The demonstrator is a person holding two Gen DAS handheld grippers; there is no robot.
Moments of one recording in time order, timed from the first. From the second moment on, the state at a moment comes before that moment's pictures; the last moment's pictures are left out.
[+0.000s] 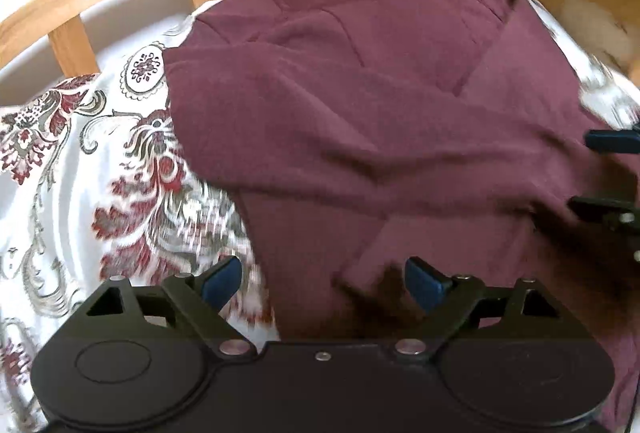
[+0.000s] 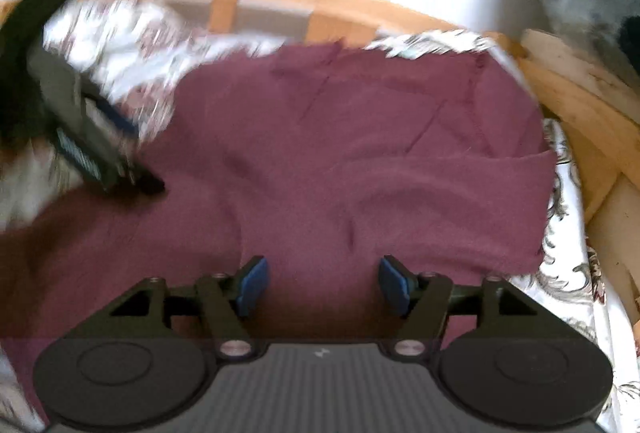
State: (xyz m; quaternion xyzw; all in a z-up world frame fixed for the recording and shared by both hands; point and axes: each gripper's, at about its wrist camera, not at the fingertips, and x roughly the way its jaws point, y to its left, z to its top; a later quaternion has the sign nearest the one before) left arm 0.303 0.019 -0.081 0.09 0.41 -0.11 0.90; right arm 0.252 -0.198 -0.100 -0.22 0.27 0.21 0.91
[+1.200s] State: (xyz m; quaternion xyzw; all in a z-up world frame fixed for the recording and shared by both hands) left arm 0.140 -0.011 -0.120 0.37 0.28 -0.13 0.87; right arm 0.079 -0.253 -0.115 -0.33 0.27 0.05 0.90
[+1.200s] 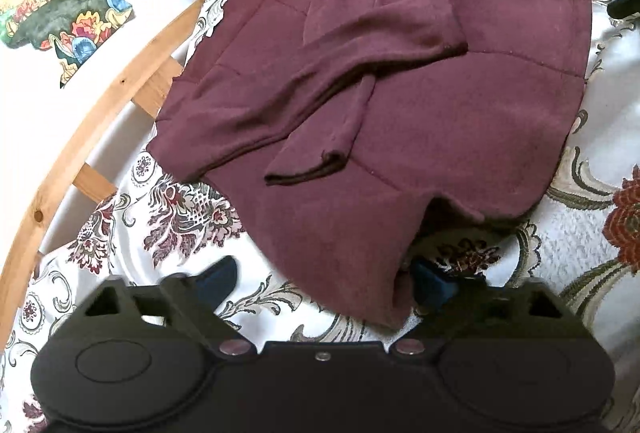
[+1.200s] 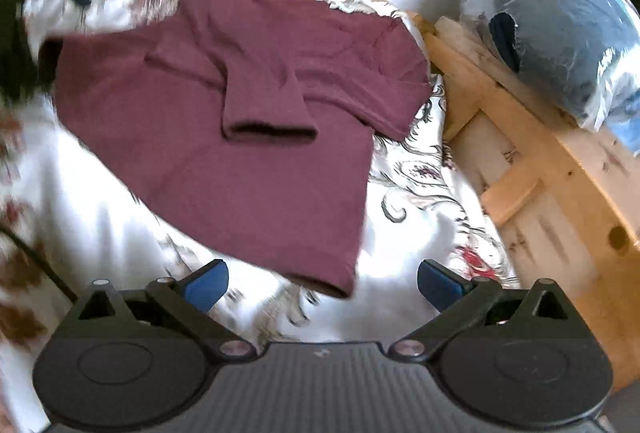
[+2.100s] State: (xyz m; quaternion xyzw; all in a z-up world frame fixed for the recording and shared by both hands) left arm 0.189 0.039 -0.038 0.16 0.26 -0.10 0.95; right arm 0.102 -0.249 -0.142 -0.46 0.22 0.09 0.85
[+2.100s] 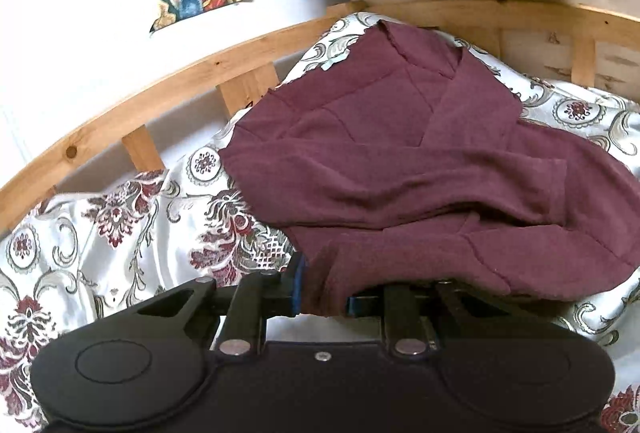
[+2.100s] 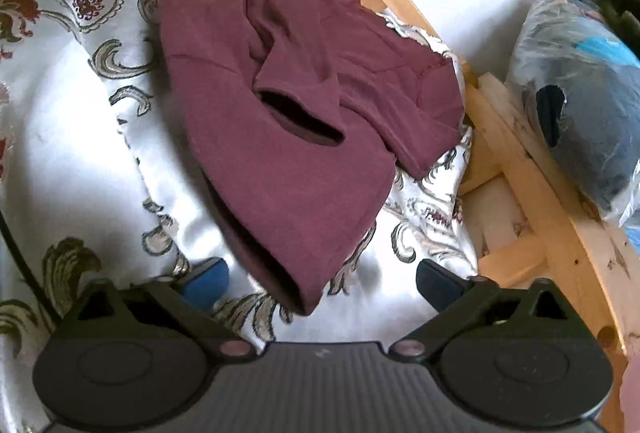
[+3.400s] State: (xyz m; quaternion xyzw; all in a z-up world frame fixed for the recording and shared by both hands) left arm 0.038 0.083 0.016 0.04 0.32 -0.12 0.94; right arm 0.043 -0.240 0.006 -0.39 0.17 0.15 0.89
